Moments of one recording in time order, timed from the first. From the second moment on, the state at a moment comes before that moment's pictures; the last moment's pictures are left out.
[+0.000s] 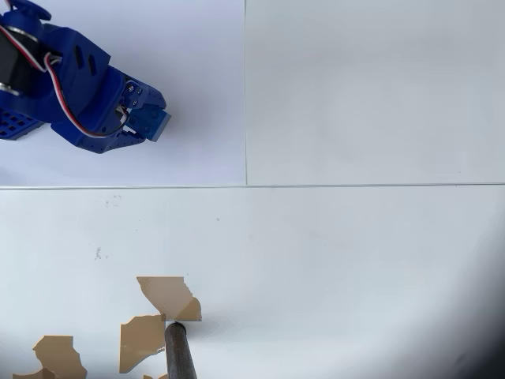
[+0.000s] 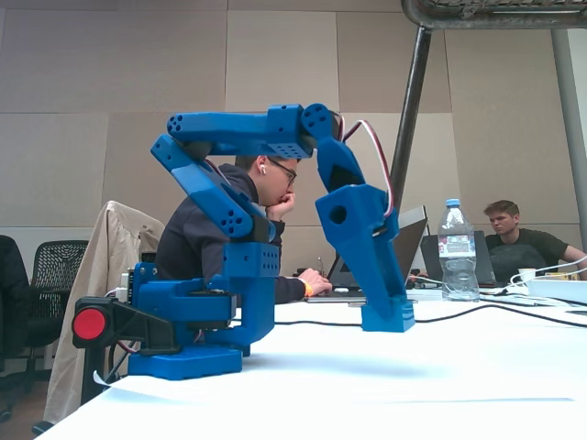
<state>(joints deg) 21.0 138.3 144.8 60.7 -69.1</state>
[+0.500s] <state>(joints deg) 67.1 111.4 125.1 61.6 -77.3</state>
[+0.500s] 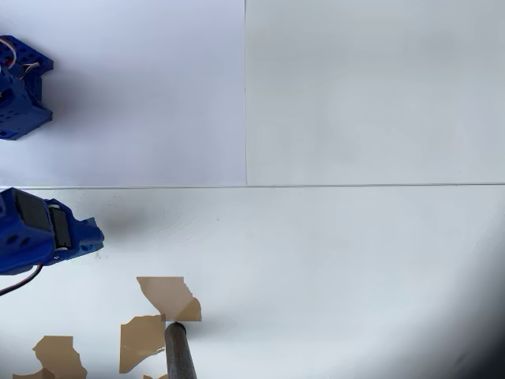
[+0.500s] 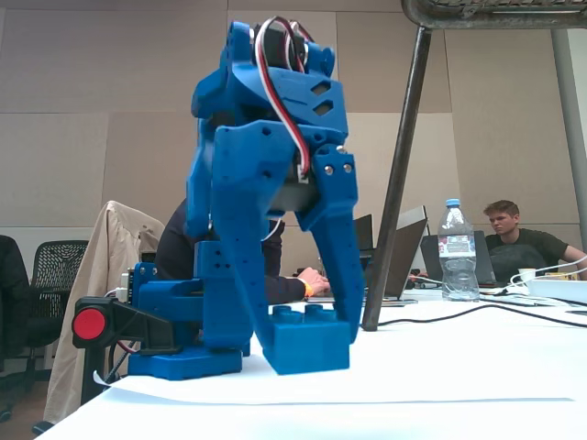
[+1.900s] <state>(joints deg) 57.3 113.6 123.4 66.8 -81.9</state>
